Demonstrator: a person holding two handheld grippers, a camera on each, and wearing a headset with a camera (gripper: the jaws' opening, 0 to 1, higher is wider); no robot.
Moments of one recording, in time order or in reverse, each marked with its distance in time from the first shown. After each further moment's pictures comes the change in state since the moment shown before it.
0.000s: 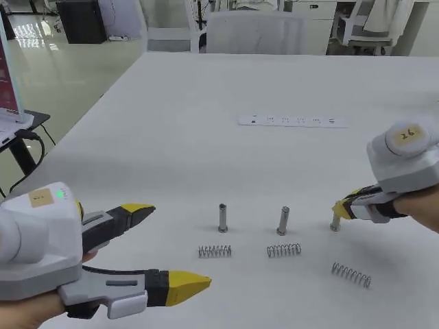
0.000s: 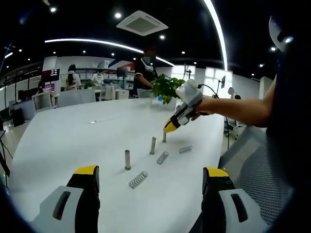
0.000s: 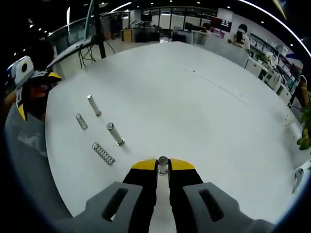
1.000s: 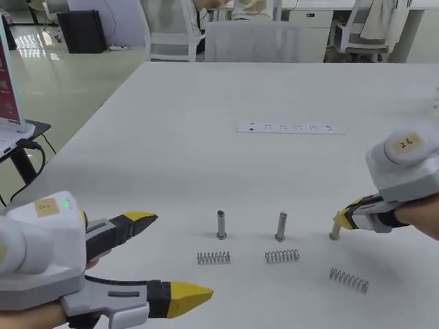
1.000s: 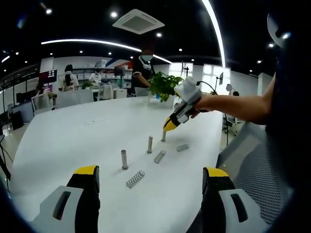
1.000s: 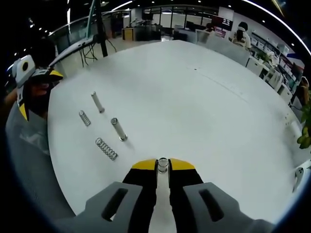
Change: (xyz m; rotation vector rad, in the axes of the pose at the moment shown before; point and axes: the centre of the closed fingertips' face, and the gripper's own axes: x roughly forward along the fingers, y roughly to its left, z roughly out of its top) left arm 0.000 -0.005 0.000 0.025 0.018 -0.010; right arm -0.010 0.005 -0.008 -0.001 0.009 0.011
